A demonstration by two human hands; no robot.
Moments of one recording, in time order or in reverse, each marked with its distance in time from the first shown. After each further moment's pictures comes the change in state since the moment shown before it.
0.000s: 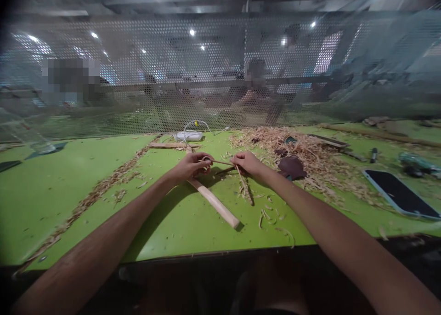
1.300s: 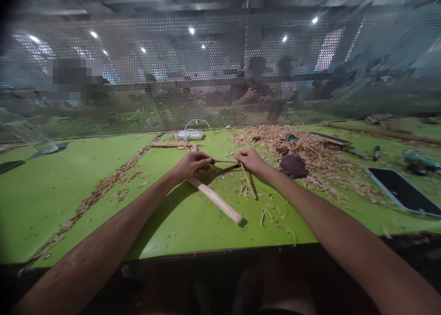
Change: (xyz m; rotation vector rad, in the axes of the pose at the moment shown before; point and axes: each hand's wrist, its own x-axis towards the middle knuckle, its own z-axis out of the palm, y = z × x) left_hand 0.003 -0.003 0.001 0.111 0.125 -0.069; right_hand 0.010 0.009 -0.002 -0.085 0.142 -0.071
